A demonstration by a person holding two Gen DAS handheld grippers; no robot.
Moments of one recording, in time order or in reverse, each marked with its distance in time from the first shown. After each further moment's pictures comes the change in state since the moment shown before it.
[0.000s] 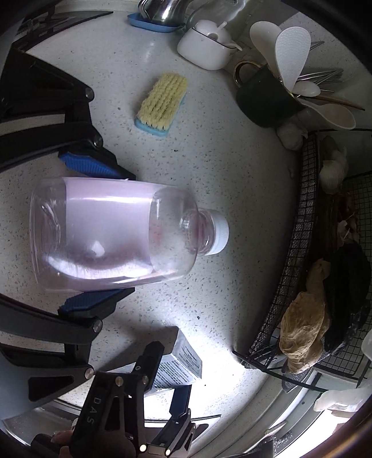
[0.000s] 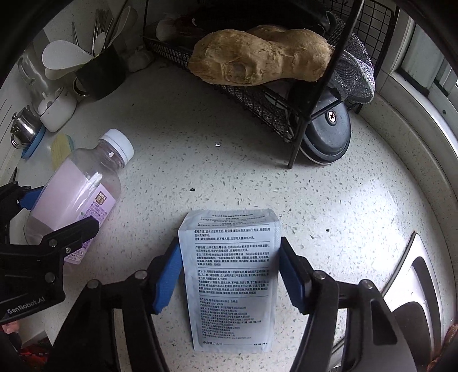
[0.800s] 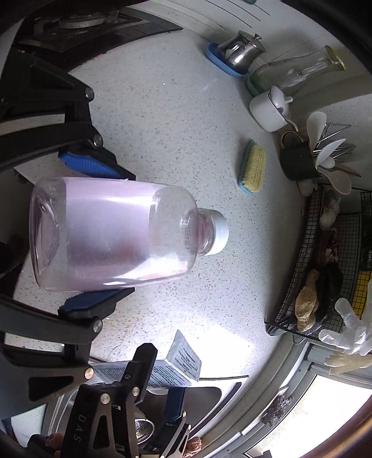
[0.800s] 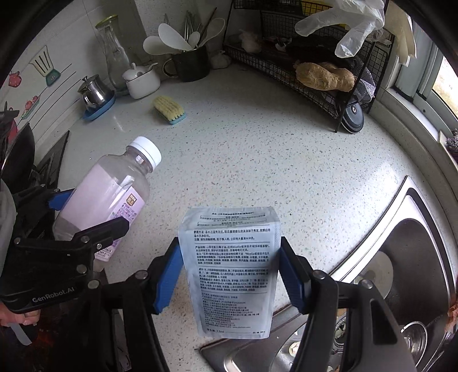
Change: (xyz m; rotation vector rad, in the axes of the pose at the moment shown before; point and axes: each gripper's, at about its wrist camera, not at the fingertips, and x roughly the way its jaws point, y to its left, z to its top) left arm -0.119 0.039 -0.171 -0.087 -0.080 -0.018; right arm -0.099 0.124 -0.108 -0.078 -0.081 0.050
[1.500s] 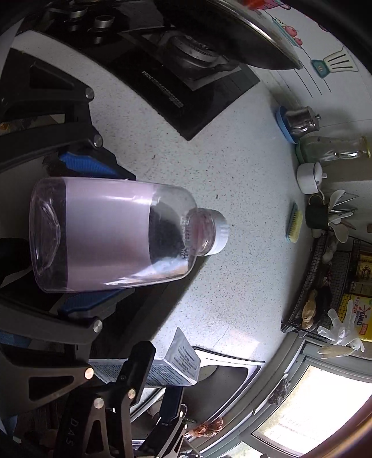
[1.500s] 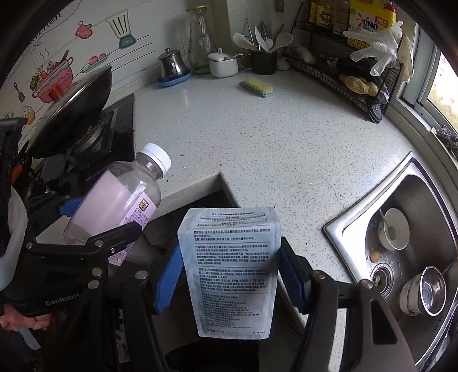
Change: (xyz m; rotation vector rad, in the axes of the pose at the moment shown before) left arm -0.109 0.057 -0.205 -0.118 -0.050 -0.004; right arm -0.062 0.121 -0.125 -0.097 -0.039 0.033
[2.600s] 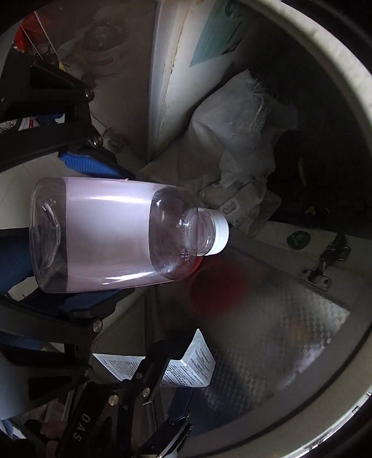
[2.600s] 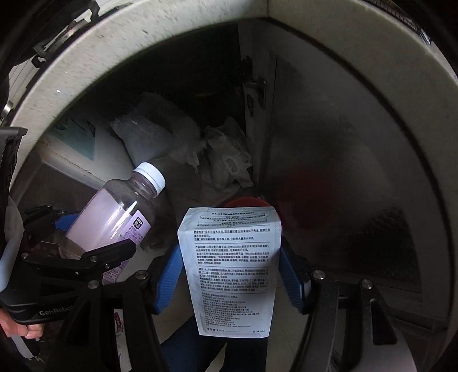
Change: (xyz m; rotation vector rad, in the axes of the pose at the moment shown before) left arm 0.207 0.040 -0.155 -0.128 0.313 -0.051; right arm 0.210 0.022 -0.122 -0.016 0.229 0.026
